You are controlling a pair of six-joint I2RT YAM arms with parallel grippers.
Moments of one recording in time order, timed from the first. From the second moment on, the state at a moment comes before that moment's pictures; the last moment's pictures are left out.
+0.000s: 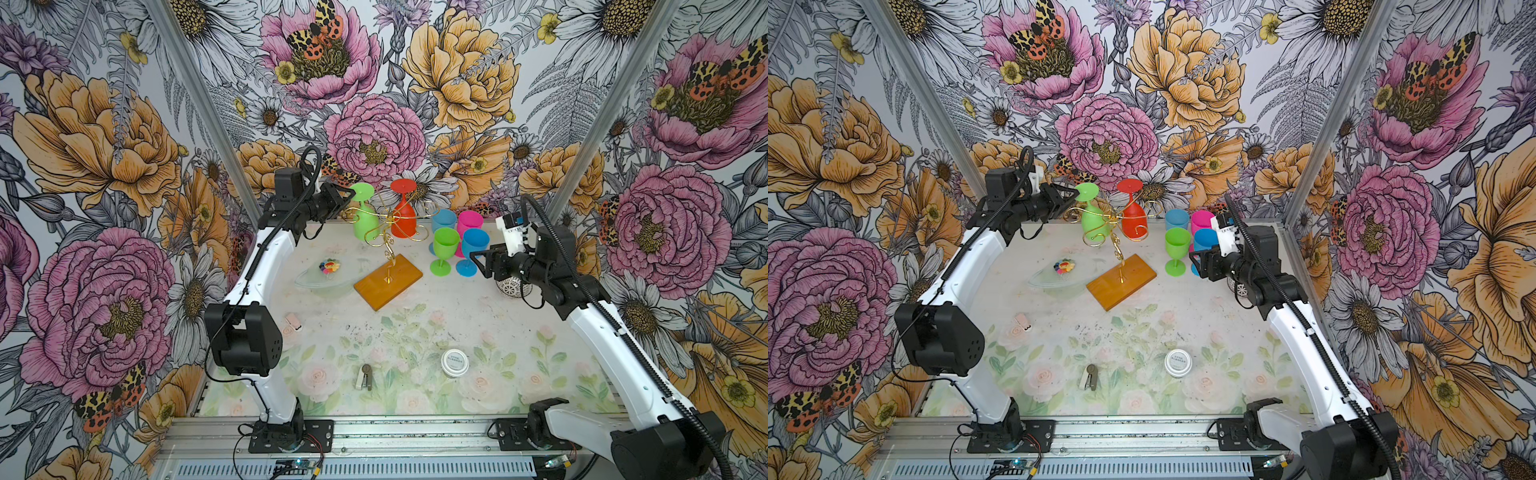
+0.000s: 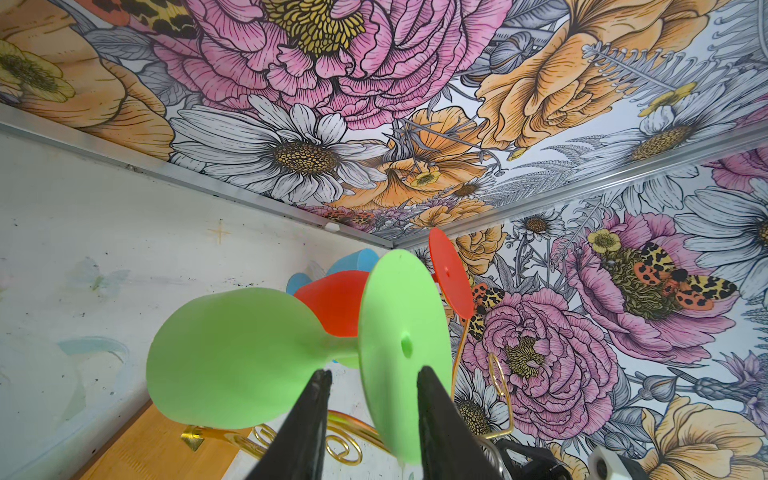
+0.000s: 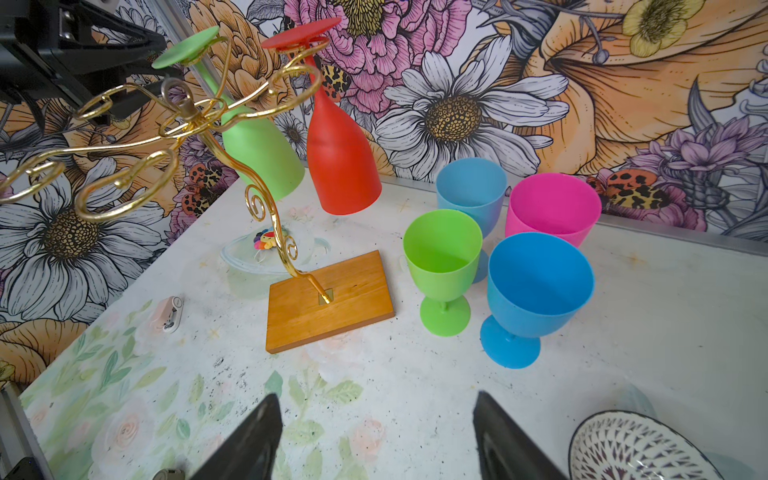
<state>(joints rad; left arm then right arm) -0.07 1.77 1.76 -0.34 0.65 -0.82 0.18 1.15 1.15 -0.49 -0.41 0.04</state>
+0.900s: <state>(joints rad) -0.08 1.78 1.80 -0.35 0.69 -0.83 0.18 1.15 1.15 -0.49 -0.41 0.05</state>
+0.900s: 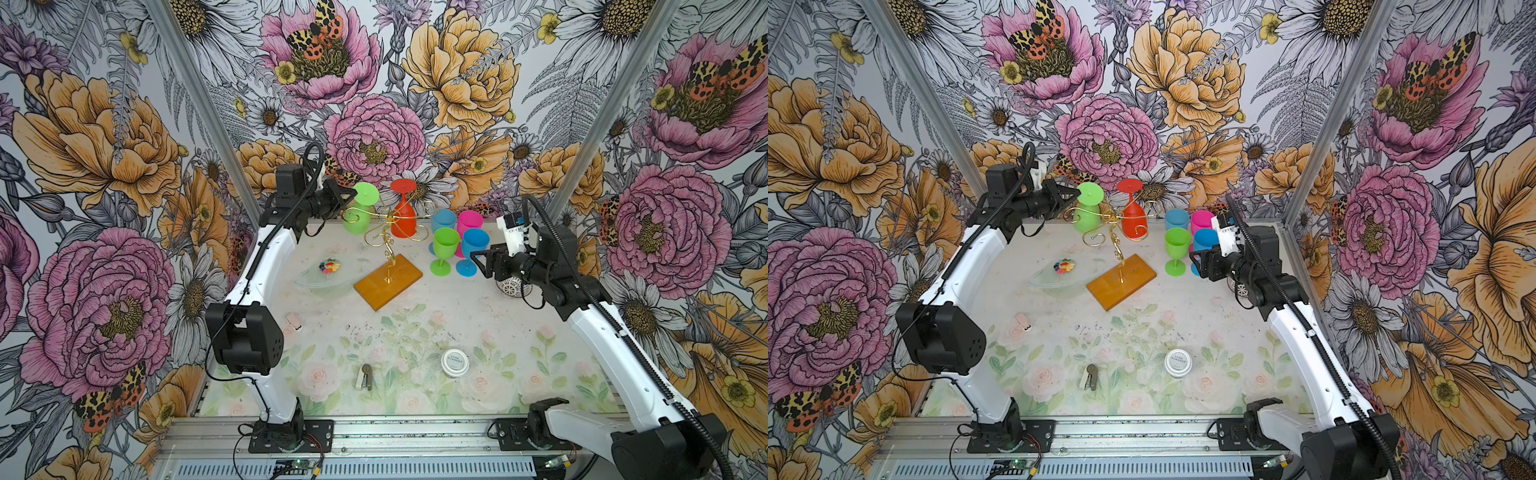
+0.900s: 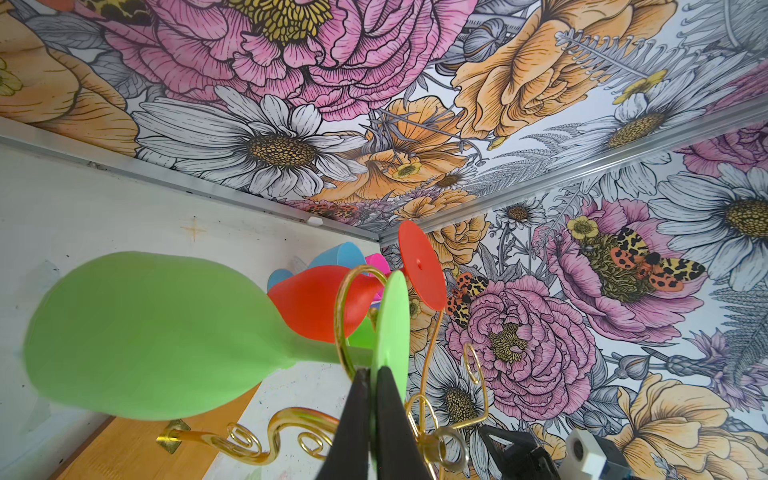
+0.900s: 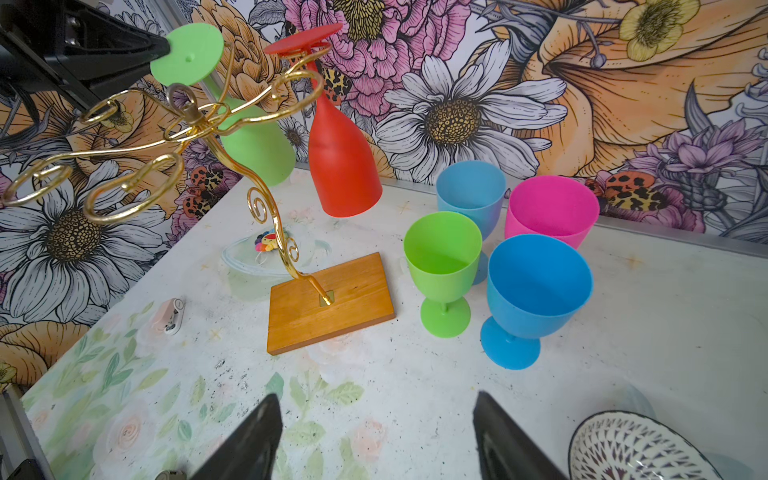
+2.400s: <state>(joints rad) -0.09 1.91 1.97 -0.37 0.70 -0.92 0.18 1.09 1.13 -0.48 -0.41 0.07</state>
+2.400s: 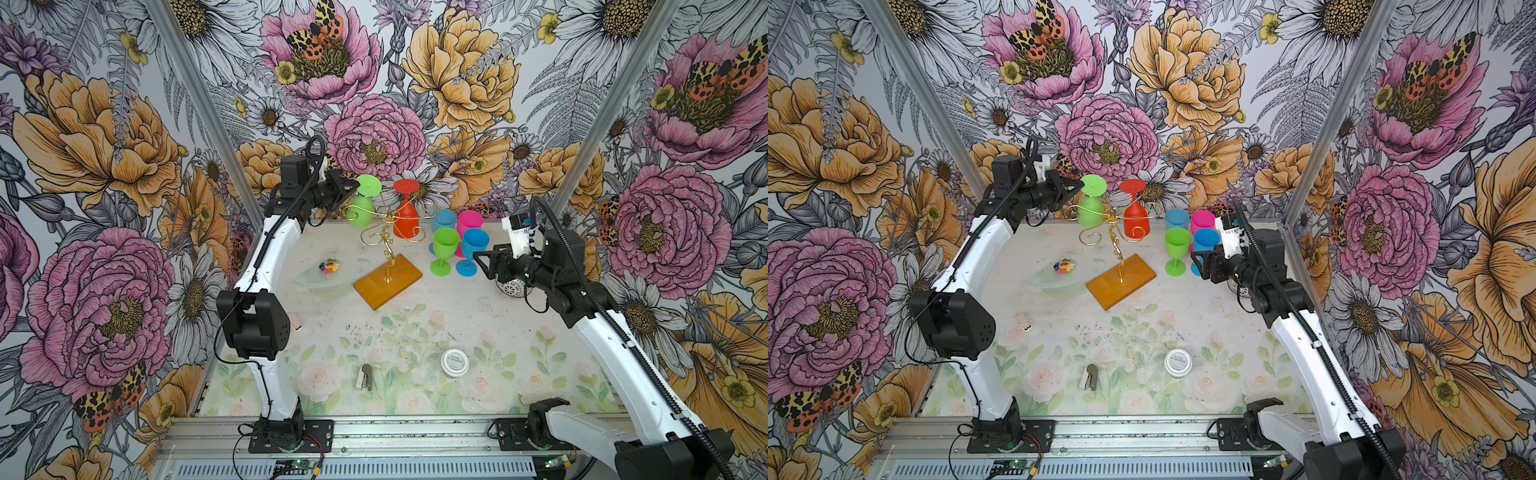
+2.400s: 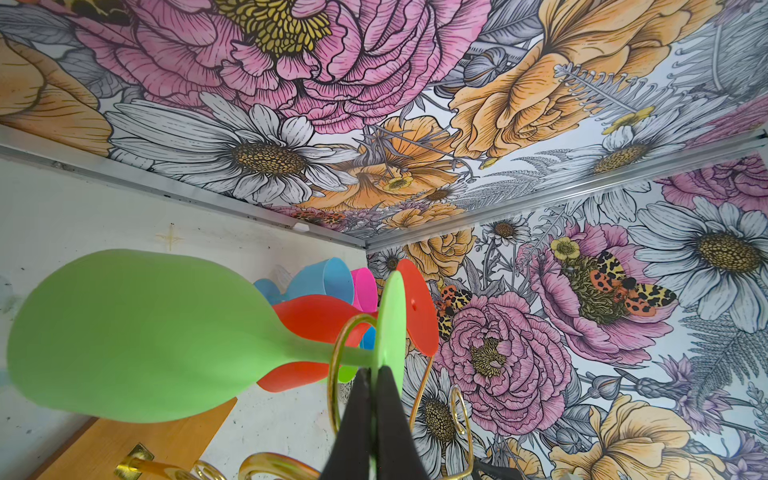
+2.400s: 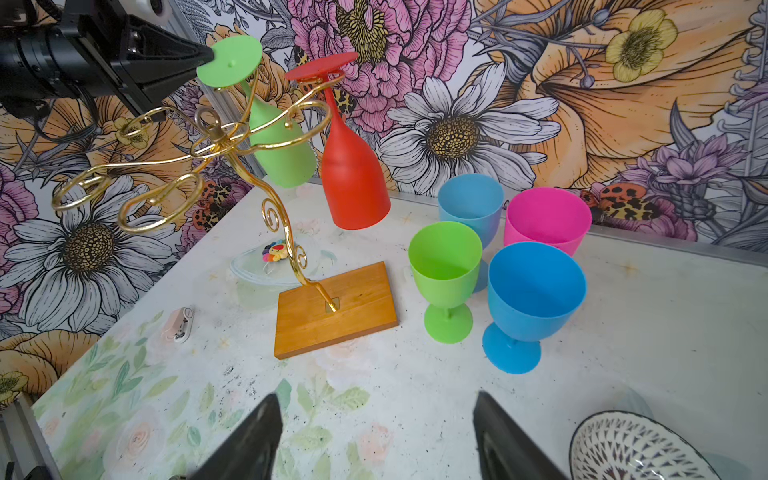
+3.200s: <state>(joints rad) -0.10 1.94 2.04 -0.39 0.70 -0.95 0.18 1.08 1.12 -0.48 -0.41 0.07</state>
